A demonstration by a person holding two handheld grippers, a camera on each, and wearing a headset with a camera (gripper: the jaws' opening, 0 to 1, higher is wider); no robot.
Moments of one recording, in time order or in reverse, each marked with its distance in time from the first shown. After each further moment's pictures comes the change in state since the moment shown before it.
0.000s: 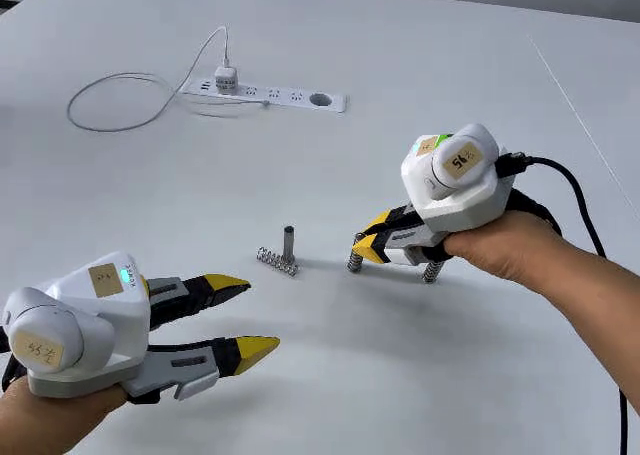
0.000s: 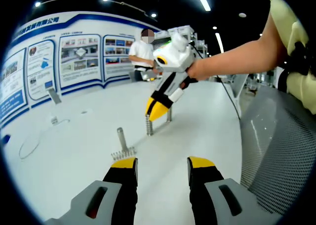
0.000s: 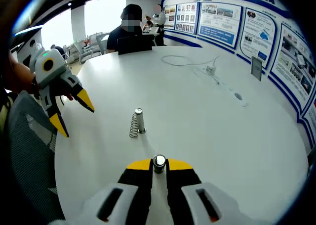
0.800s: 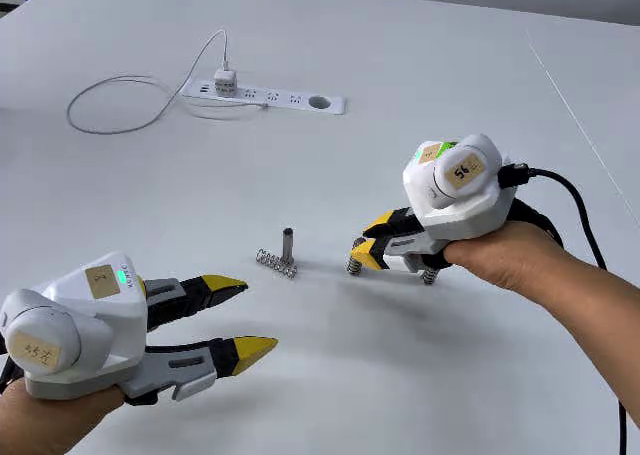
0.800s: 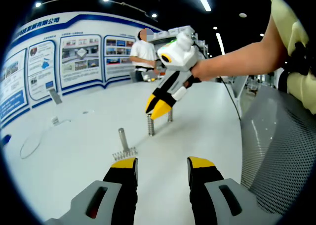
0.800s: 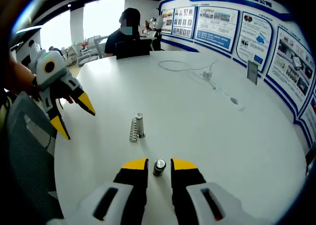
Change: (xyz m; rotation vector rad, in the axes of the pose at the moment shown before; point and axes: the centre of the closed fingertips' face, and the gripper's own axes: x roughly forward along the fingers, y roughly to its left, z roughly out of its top) left arm -0.001 0.002 0.000 0.000 -0.003 0.006; right arm -0.012 0.000 0.011 -0.004 -0.054 -0.041
